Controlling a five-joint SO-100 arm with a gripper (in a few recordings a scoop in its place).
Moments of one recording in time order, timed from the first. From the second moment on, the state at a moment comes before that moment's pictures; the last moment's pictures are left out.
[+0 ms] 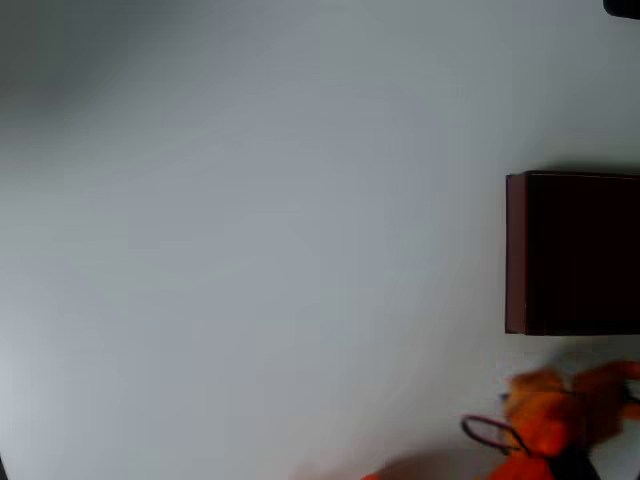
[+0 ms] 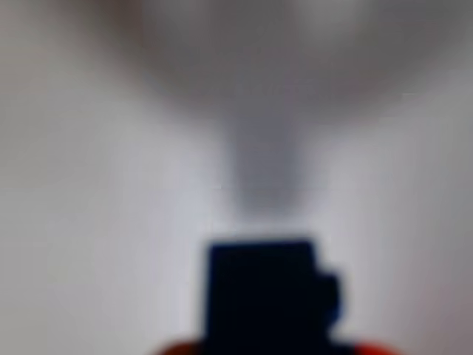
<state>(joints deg) 56.9 117.9 134.6 62.4 107.8</state>
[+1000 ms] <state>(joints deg) 41.7 87.2 99.7 55.6 67.9</state>
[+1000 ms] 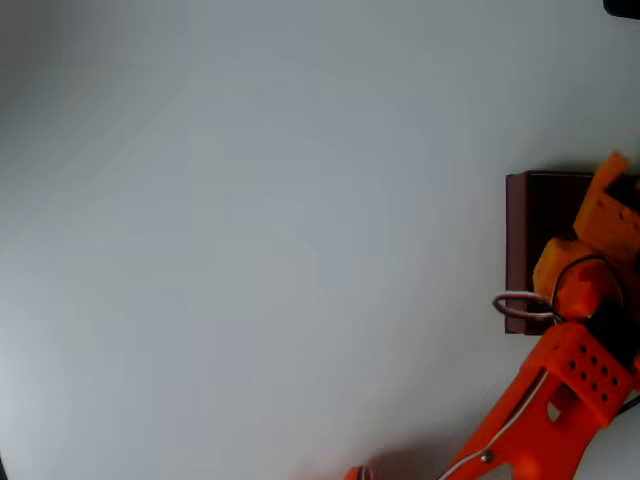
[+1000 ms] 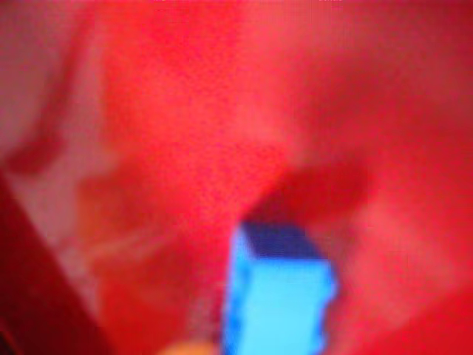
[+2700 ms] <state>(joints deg) -32.5 191.9 171.8 76.8 0.3</state>
